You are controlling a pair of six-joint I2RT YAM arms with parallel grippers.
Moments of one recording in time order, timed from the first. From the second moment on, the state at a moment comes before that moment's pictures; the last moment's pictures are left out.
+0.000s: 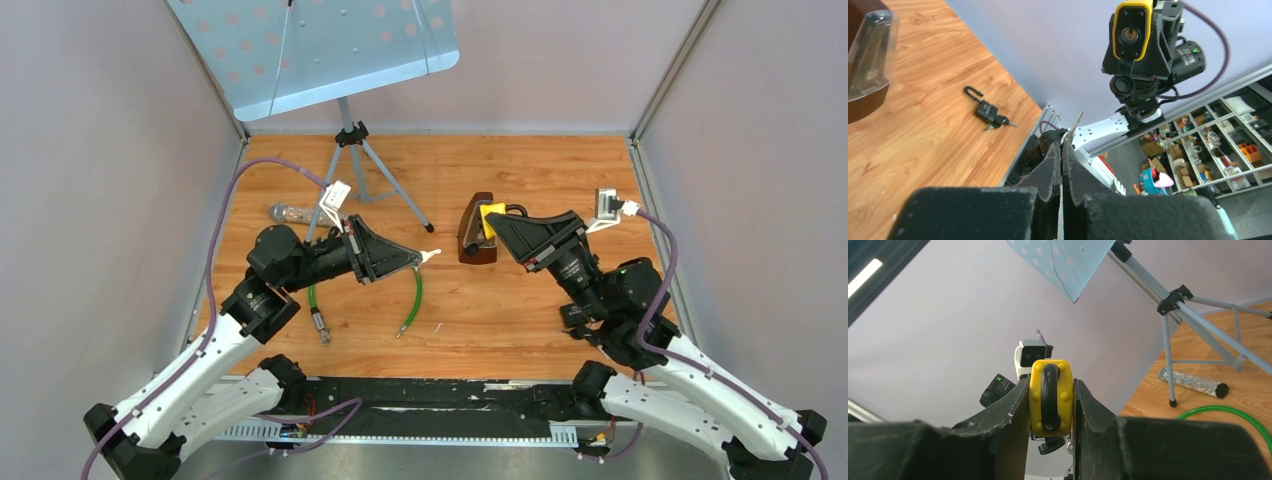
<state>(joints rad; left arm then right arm) -0.68 0.76 0.80 0.08 0.53 -0.91 0.92 0.63 0.77 0.27 0.16 0.90</state>
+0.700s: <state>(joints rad) -0.93 1.39 1.04 -0.12 0.14 -0.53 0.28 0.81 0.76 -0.33 0.08 0.90</state>
